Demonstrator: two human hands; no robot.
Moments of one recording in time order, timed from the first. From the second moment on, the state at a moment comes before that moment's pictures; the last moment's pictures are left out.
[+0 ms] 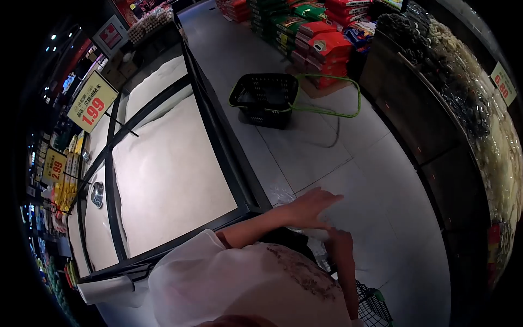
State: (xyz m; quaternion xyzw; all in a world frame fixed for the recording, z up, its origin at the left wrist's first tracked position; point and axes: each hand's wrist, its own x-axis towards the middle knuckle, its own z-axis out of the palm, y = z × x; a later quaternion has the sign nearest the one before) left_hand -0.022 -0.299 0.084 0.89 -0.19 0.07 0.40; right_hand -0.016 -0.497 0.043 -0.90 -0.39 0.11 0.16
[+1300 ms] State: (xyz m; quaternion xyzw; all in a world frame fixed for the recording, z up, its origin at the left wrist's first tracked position) left_hand 0.167 -0.092 0.009 0.89 0.26 -0.15 0.35; right_hand 0.394 -0.216 -0.089 -0.80 -0.58 0.09 0.13
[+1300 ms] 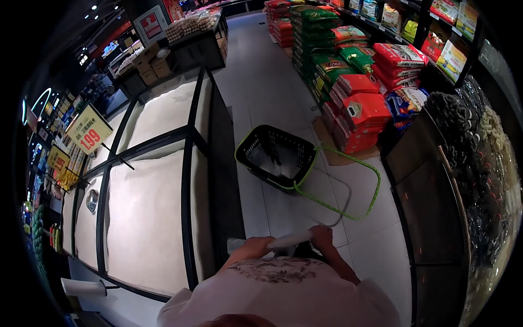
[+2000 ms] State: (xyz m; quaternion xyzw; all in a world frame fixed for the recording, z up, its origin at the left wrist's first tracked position) left_hand 0.224 -0.005 0.027 0.83 0.42 -0.03 0.36; right_hand 0.456 -0.028 -0.036 -0.57 -0.78 0.24 0.13
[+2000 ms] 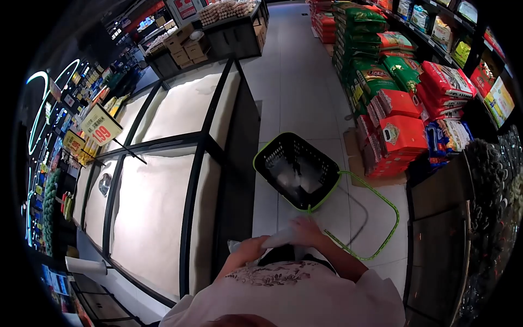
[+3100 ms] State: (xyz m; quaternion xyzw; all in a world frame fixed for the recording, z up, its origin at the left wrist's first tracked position) left_hand 0.107 0.298 0.009 0.69 0.70 0.13 -0.08; right_hand 0.630 0.206 -0.069 -0.77 -0.44 0.18 0.43
